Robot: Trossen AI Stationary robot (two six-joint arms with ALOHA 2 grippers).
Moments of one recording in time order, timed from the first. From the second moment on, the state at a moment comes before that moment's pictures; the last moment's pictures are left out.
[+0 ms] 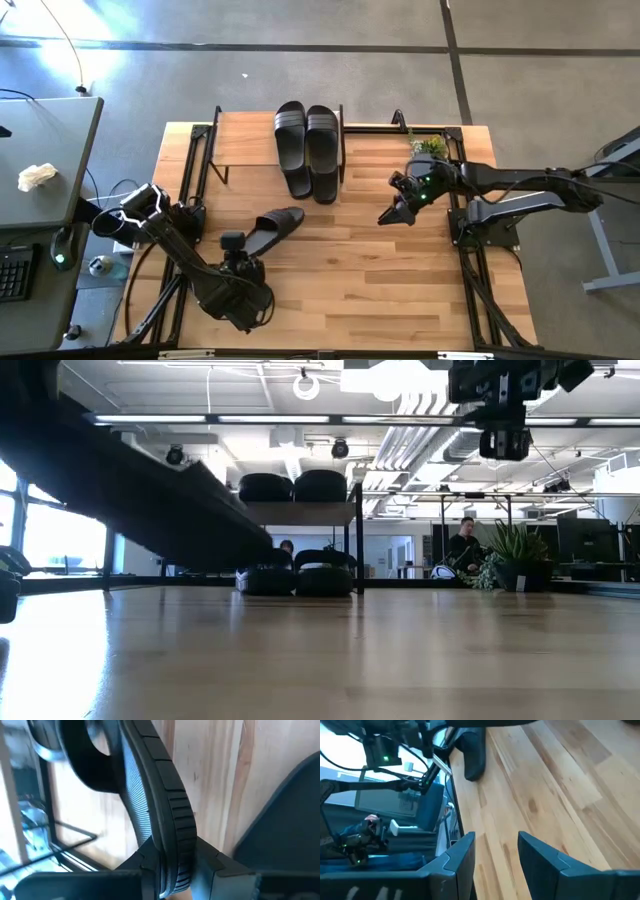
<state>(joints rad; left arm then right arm) -0.67 1.81 1.44 -1.57 -0.49 -0.90 -0.14 0.98 0.74 -0.36 -0.53 0.78</state>
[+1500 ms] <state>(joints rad) -0.31 1.88 1.00 -1.39 -0.42 -1.13 0.05 0.94 0.74 -0.43 -0.38 0.65</state>
